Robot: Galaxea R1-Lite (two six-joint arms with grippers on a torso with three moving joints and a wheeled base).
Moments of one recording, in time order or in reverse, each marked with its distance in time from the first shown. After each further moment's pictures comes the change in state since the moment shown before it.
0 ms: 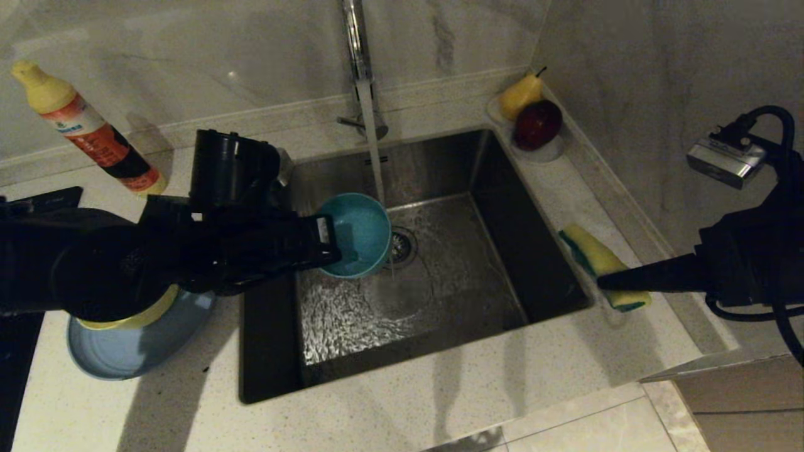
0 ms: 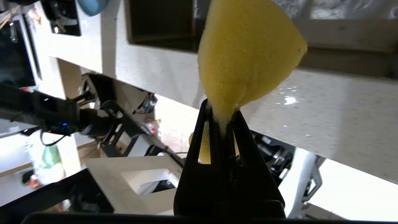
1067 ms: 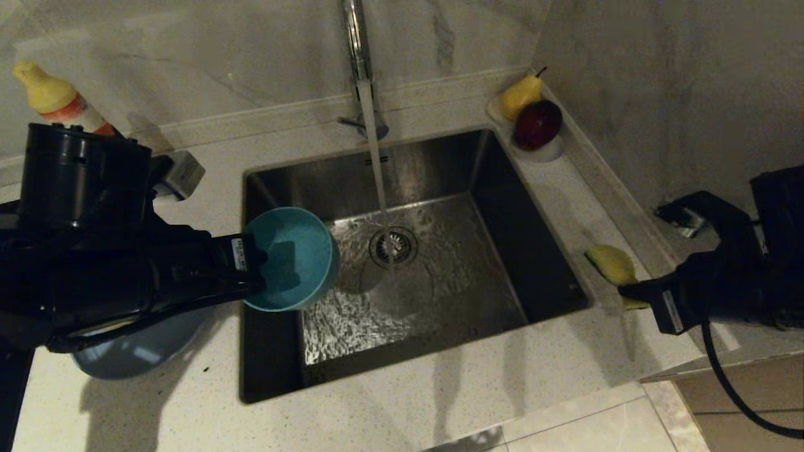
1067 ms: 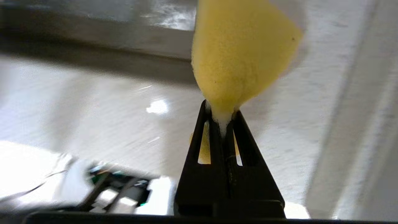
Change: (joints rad) left arm 0.051 -0.300 0.175 0.174 -0.006 -0.005; right arm -0.105 0.056 0.299 -0.371 -0.442 -0.373
